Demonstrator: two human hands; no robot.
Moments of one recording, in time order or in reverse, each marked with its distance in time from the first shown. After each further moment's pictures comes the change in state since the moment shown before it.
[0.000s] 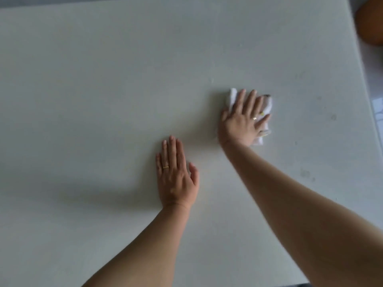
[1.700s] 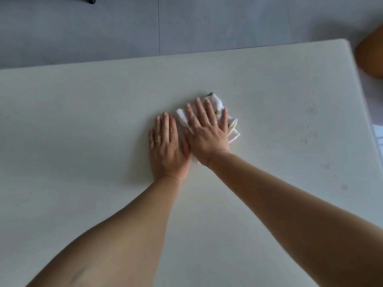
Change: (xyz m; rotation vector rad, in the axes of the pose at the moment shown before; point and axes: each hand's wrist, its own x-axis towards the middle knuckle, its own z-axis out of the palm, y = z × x) left_hand 0.222 0.022 -0.016 -0.025 0.099 0.010; right_hand 0.111 -0.088 -0.001 -0.062 -0.094 -0.555
